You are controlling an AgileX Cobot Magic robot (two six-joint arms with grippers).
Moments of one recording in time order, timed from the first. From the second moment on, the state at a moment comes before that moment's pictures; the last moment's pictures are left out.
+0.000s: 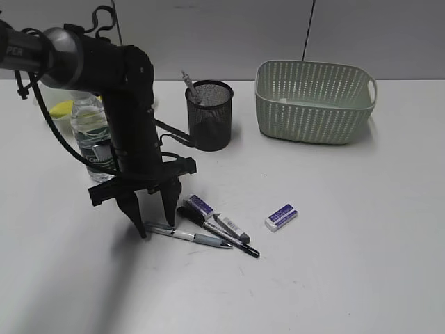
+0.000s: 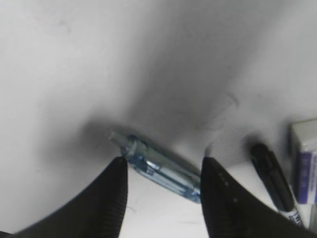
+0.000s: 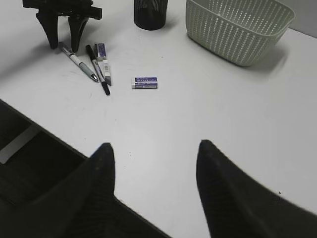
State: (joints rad) left arm -0.50 2.23 -1.56 -0.27 1.21 -0.87; right arm 0.59 -0.01 -0.51 0.00 1.04 -0.07
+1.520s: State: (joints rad) left arm -0.50 2.10 -1.56 -0.22 1.16 -0.82; right arm 0.59 -0.01 -0.51 0.00 1.04 -0.07
